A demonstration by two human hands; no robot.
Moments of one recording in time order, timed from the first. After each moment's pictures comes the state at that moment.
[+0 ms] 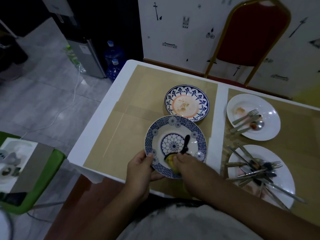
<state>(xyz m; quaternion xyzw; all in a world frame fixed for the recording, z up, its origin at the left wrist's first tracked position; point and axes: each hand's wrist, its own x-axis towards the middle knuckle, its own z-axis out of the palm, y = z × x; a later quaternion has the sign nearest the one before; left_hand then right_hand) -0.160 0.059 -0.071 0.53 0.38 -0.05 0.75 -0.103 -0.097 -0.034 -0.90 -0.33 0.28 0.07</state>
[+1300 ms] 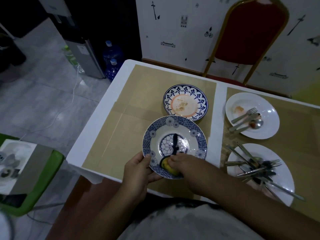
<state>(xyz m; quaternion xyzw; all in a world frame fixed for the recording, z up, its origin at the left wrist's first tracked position) -0.159 0.063 -0.072 0.50 0.40 -0.06 0.76 -0.092 -0.095 -0.021 -0.86 -0.40 0.30 0.08</state>
